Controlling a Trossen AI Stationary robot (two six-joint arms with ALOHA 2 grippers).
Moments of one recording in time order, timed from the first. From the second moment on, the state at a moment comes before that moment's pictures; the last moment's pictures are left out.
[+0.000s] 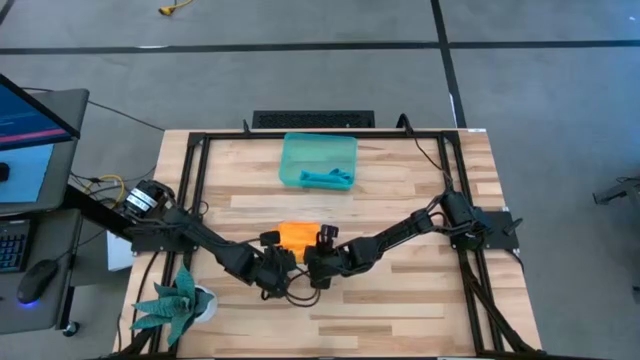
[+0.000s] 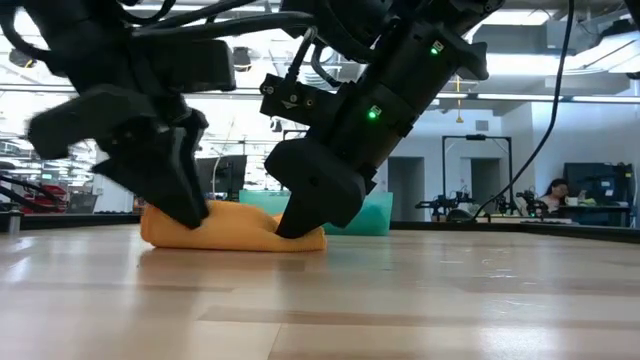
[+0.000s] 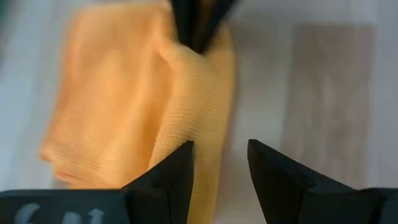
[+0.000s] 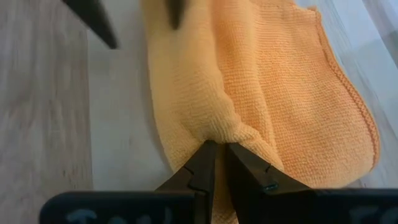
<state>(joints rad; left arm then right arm) -0.48 1.75 0.96 -0.43 -0.48 -0.53 0.32 2.18 1.37 -0.23 0.46 0.24</state>
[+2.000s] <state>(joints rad) -0.43 1.87 0.96 -0.30 -0.48 -0.92 0.41 1.88 1.20 -0.55 0.57 0.23</state>
